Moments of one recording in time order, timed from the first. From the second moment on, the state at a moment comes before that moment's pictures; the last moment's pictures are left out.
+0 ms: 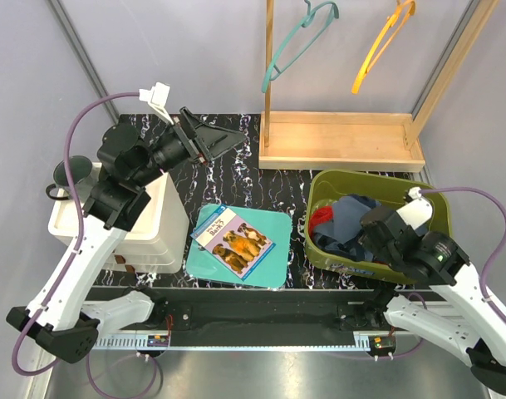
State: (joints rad) left arm -0.50 1.07 1.40 -0.19 0.46 -0.92; right arm 0.77 0.74 1.07 -1.29 0.60 1.20
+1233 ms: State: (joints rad) left arm -0.50 0.83 0.92 -0.24 0.50 -0.92; right arm 0.77 1.11 1.23 -0.44 -0.02 0.75
